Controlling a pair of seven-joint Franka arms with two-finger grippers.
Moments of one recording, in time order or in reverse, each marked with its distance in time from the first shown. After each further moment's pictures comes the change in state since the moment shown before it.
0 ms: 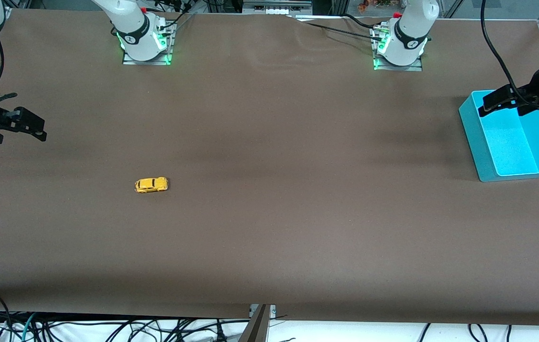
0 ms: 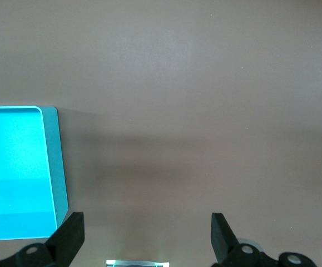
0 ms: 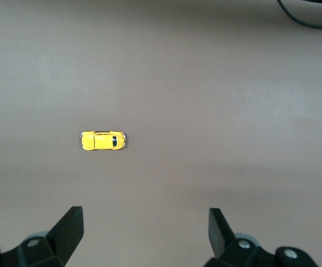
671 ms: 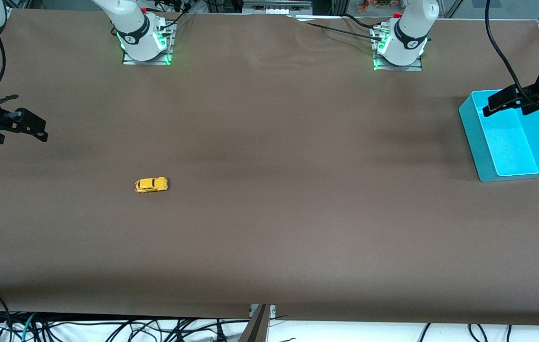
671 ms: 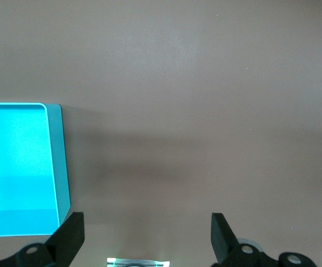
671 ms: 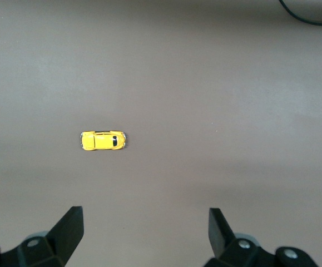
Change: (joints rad) left arm 0.017 0.000 0.001 0.000 0.000 -0.004 0.000; right arm 0.000 0.003 0.000 -0.001 0.000 -0.001 0.013
